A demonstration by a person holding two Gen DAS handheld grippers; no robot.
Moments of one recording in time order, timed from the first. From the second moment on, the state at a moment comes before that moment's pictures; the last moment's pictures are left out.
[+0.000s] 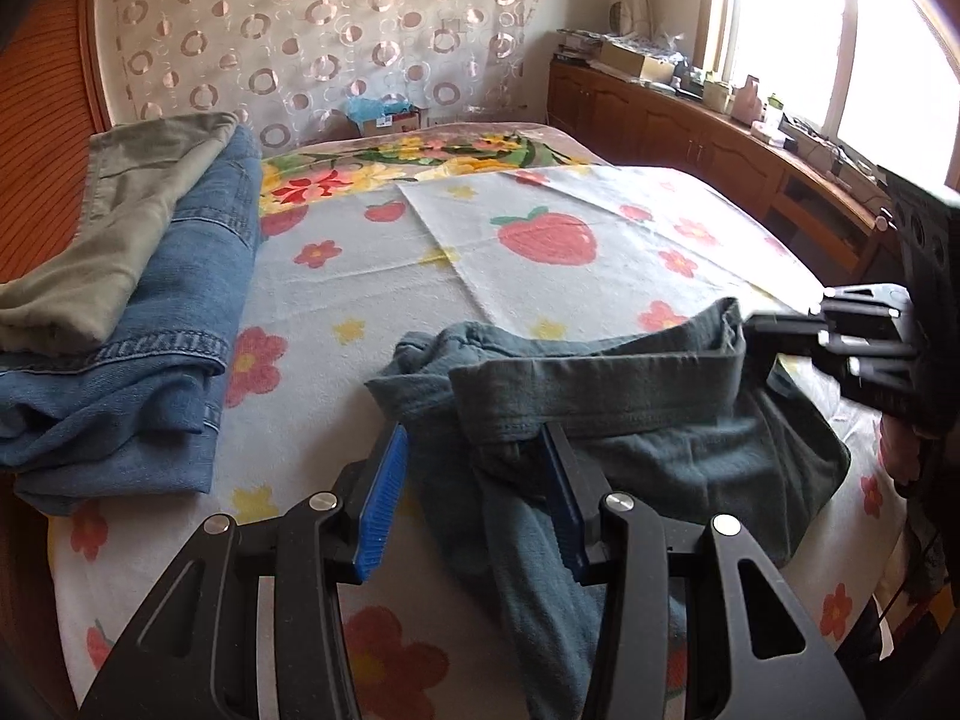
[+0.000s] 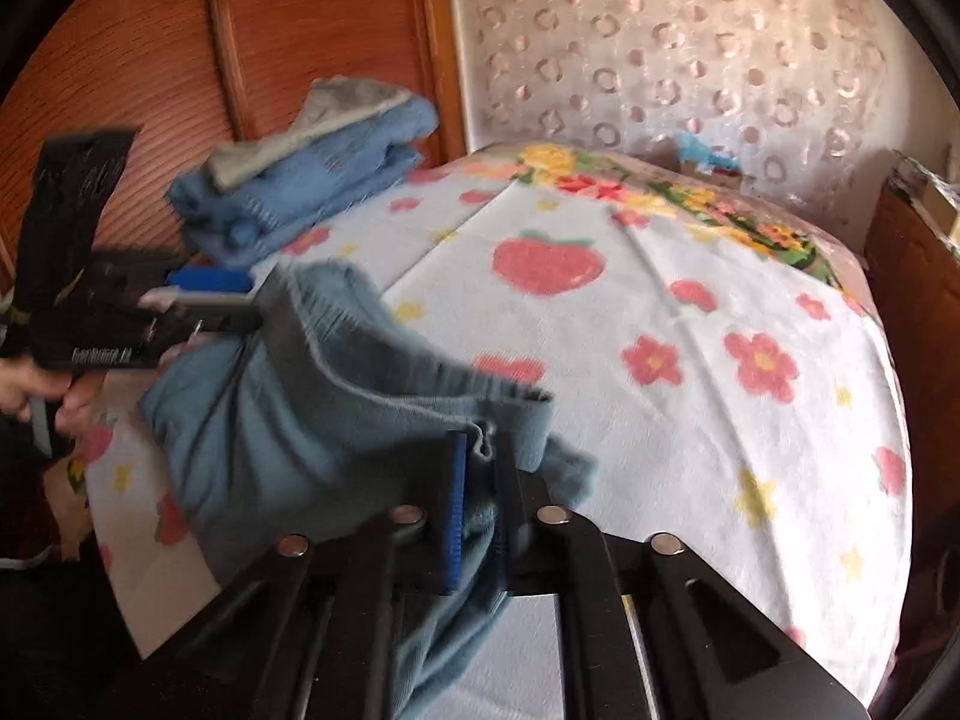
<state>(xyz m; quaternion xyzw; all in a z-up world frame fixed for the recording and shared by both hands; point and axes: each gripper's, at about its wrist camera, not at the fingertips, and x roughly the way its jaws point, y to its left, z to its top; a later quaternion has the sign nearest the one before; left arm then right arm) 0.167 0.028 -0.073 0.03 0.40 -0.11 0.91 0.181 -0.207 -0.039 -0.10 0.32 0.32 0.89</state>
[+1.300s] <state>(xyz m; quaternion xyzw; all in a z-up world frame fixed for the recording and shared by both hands) 0.122 0.020 -0.076 0.01 0.40 -0.13 0.91 0.116 -0.226 -0.044 -0.06 0.34 0.24 0.91</state>
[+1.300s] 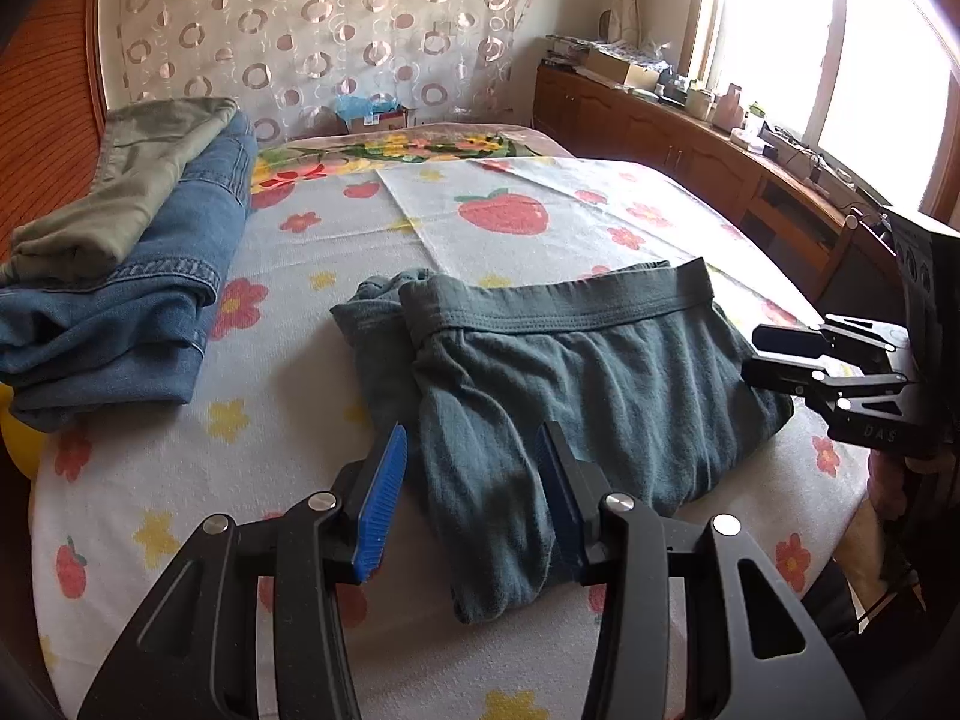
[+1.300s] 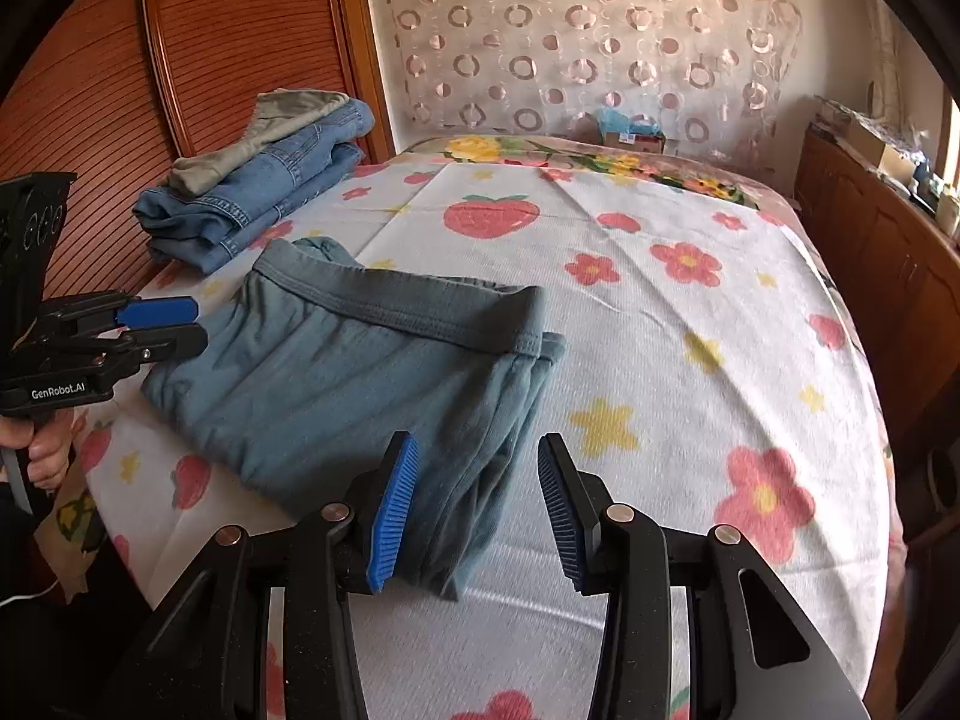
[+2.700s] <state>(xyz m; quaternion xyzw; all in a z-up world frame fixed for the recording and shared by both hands) 0.086 0.037 -0.092 0.02 0.41 -0.11 0.91 0.071 -0.256 -0.041 -0.04 0.34 0.27 0.90</state>
